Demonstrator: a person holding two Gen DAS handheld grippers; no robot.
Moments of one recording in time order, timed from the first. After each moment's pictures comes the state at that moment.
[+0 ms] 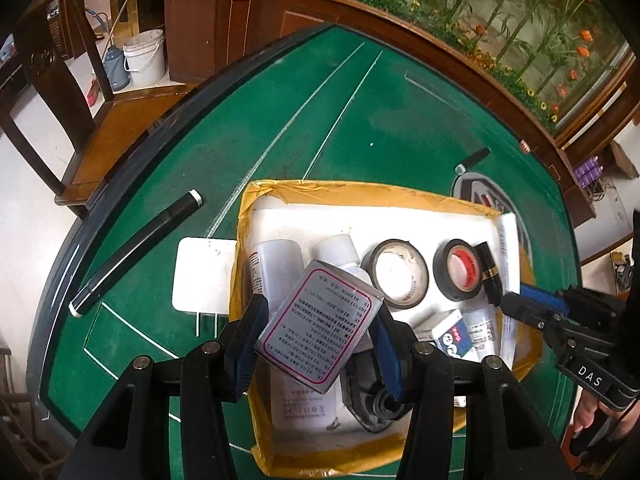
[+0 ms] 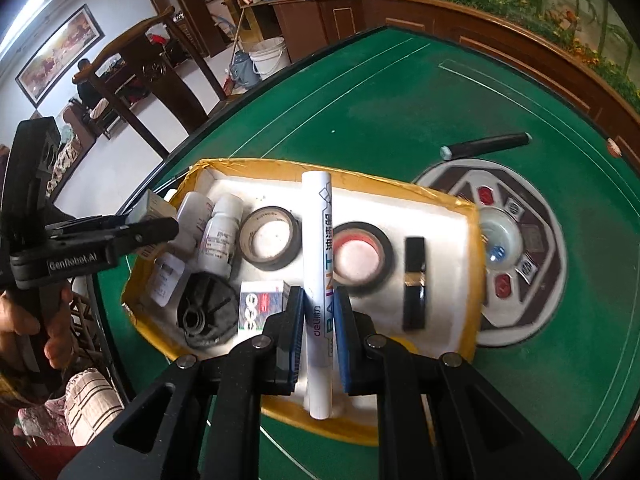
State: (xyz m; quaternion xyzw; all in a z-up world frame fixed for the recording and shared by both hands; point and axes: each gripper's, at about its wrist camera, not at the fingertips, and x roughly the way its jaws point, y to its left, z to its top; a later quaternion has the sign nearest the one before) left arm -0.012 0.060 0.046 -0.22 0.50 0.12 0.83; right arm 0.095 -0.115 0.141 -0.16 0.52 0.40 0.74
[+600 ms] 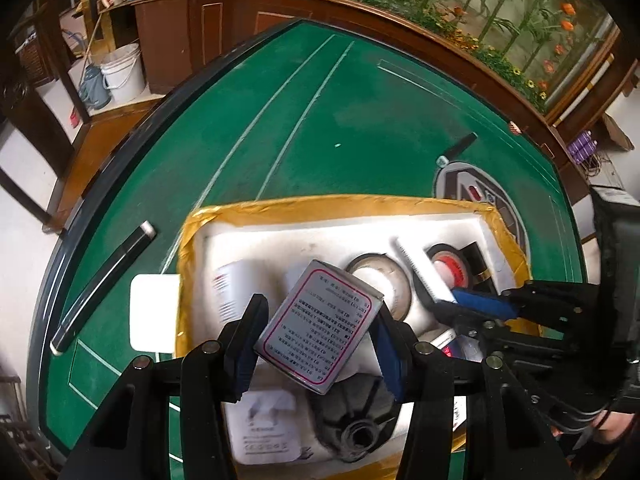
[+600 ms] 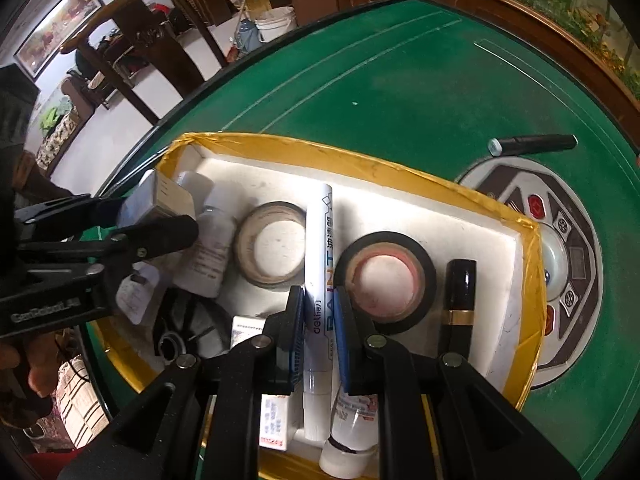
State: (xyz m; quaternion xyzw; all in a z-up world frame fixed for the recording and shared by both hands) left arm 0.023 0.039 0.048 -0.19 0.50 0.09 0.84; right arm 0.106 -0.080 0.101 -0.19 0.55 0.39 0.71
